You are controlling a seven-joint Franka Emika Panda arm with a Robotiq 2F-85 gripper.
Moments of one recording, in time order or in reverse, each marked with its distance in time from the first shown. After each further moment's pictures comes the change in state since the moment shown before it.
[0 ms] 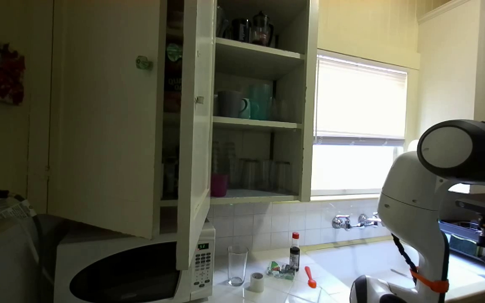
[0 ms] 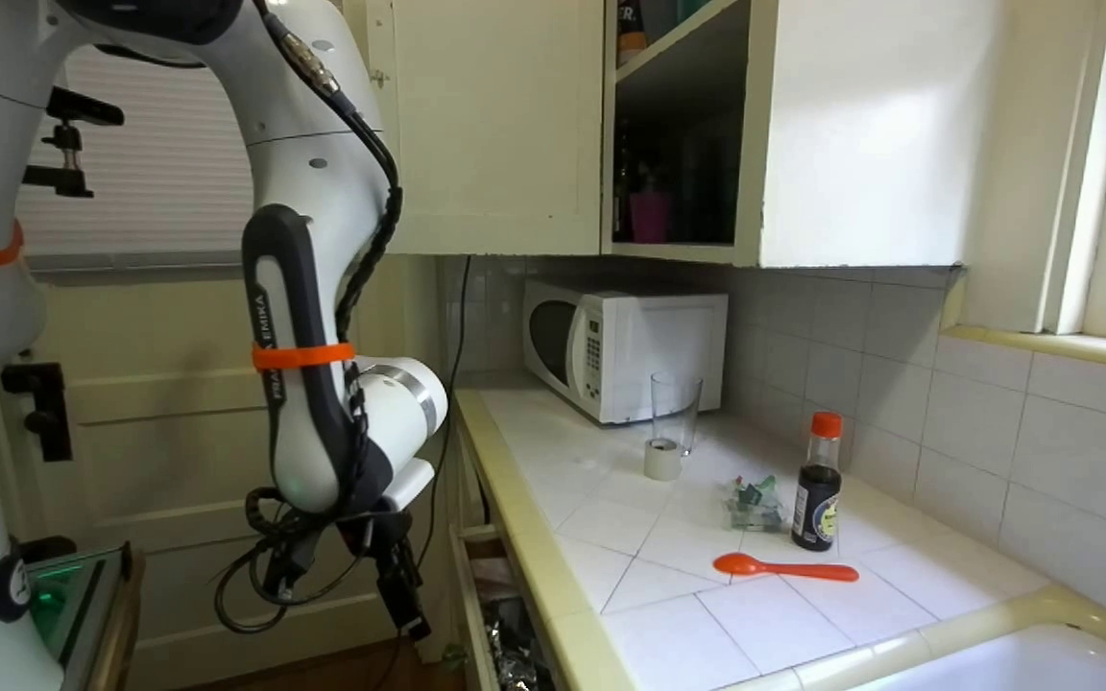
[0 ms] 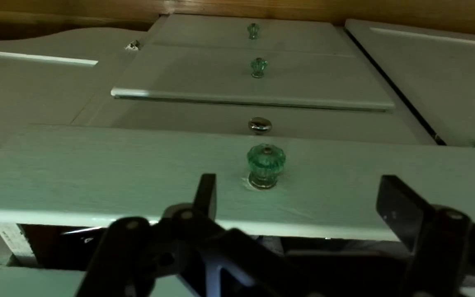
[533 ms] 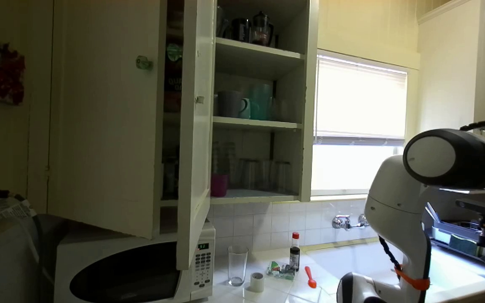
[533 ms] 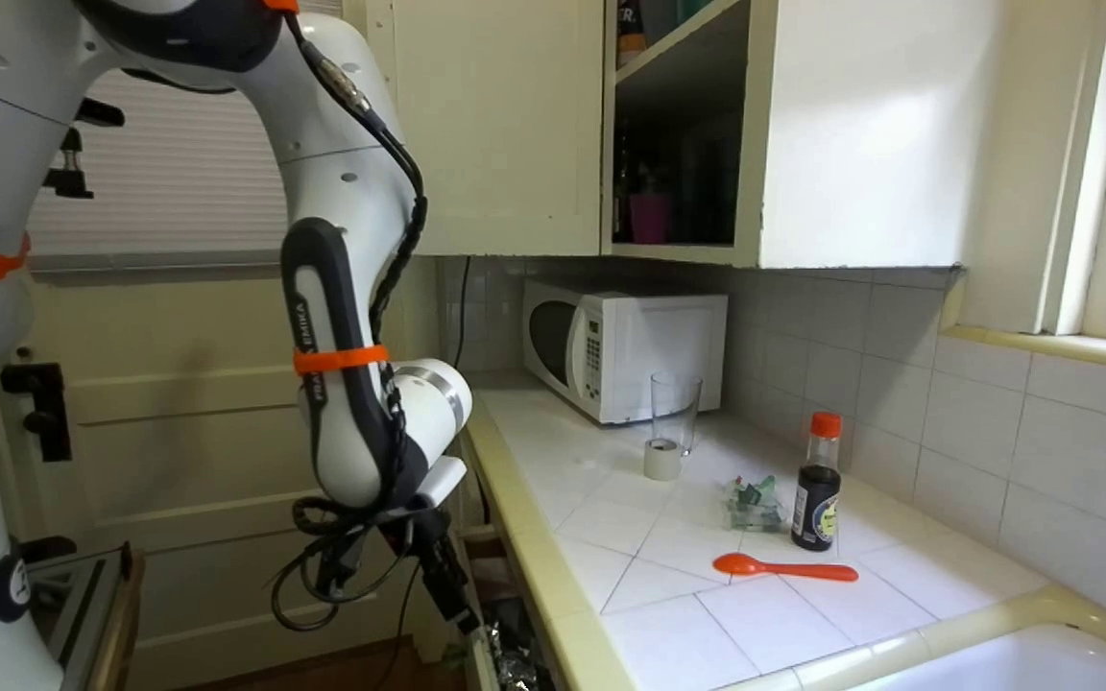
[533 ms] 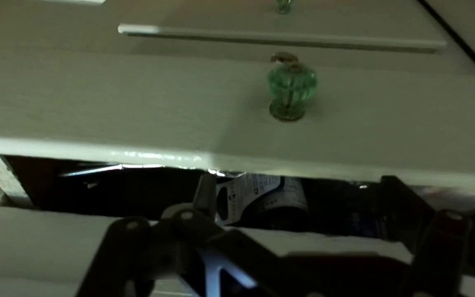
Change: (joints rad) arm 0.122 0.051 -0.089 0.100 0.014 -0.084 0.033
